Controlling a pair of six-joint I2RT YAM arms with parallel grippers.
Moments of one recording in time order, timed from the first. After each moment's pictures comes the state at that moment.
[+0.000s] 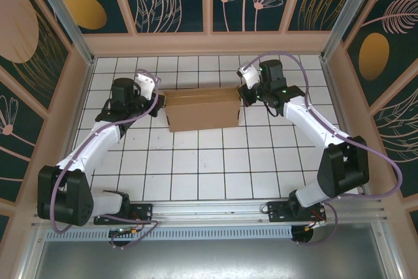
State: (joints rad) left arm -0.20 1.30 0.88 -0.13 0.41 0.02; right arm 0.39 1.50 1.20 -0.39 -0.26 -0.21
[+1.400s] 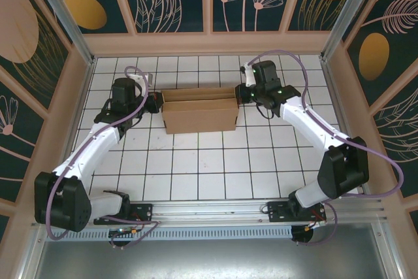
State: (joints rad) left arm -0.23 1.26 0.90 -0.20 0.31 -0.33; right arm 0.45 1.49 1.22 -0.45 -0.17 0.23
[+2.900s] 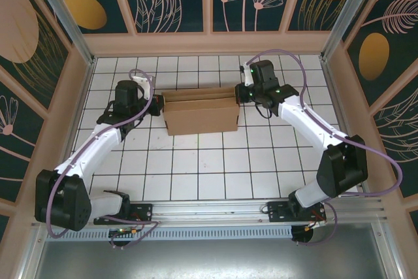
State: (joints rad) left arm -0.25 1.27 0.87 -0.18 0.27 -0.24; right arm 0.47 1.51 1.25 -0.48 -0.11 0.24
